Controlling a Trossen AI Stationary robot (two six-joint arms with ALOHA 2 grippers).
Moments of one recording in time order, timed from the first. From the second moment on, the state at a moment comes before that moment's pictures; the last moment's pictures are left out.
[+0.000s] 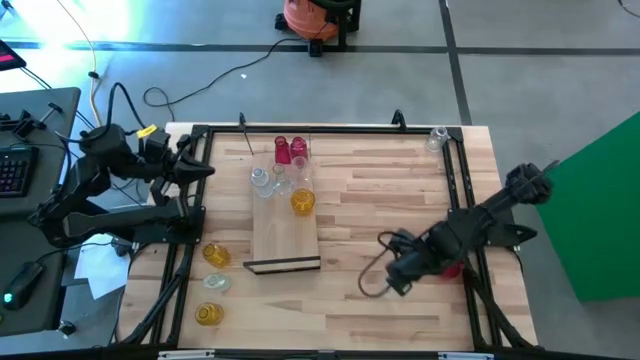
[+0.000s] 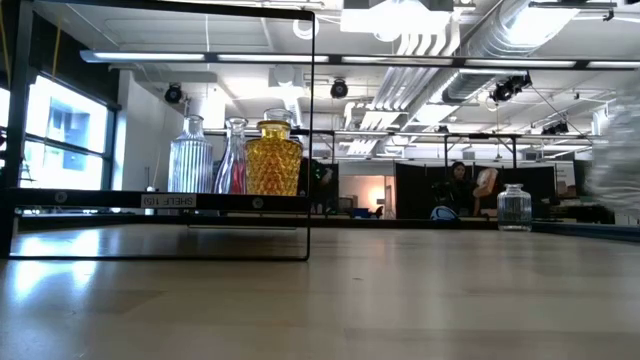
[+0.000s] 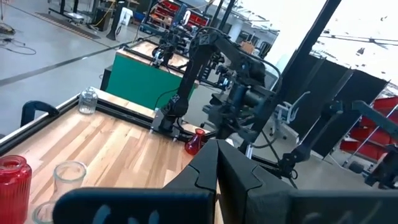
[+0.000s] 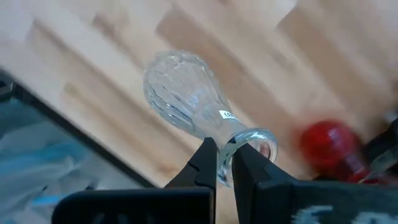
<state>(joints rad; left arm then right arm) 0.41 0.47 1.01 -0.59 0.43 -0.37 0.57 1.54 1.41 -1.32 -0.05 1.40</state>
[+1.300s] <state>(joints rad) 0.41 0.34 1.01 -0.81 0.12 -0.45 -0.01 1.95 2.33 -1.45 0.01 0.49</state>
